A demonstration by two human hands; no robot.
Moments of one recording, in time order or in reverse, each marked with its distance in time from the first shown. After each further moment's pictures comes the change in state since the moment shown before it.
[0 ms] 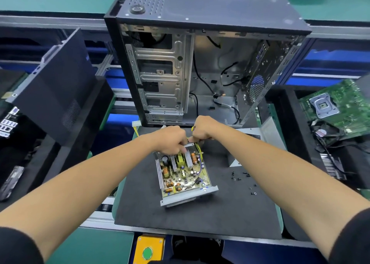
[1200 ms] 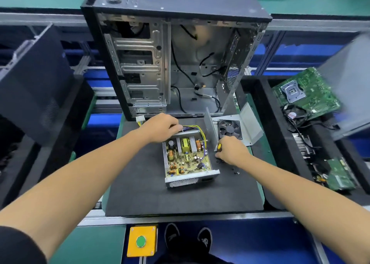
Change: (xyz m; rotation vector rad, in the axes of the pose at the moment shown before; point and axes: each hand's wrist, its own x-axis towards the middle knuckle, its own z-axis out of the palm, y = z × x) left_hand 0.001 0.012 0.015 -0.148 0.334 -0.011; right_hand -0.081 0.113 0.091 0.043 0.292 0.190
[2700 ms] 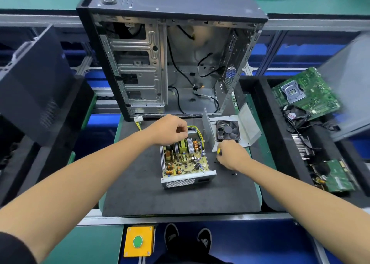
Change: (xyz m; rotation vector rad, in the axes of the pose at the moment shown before) left_hand -0.004 0.043 -0.007 -0.119 -0.041 0.053; right_hand -0.010 0.010 0.002 -0.016 0.008 -0.086
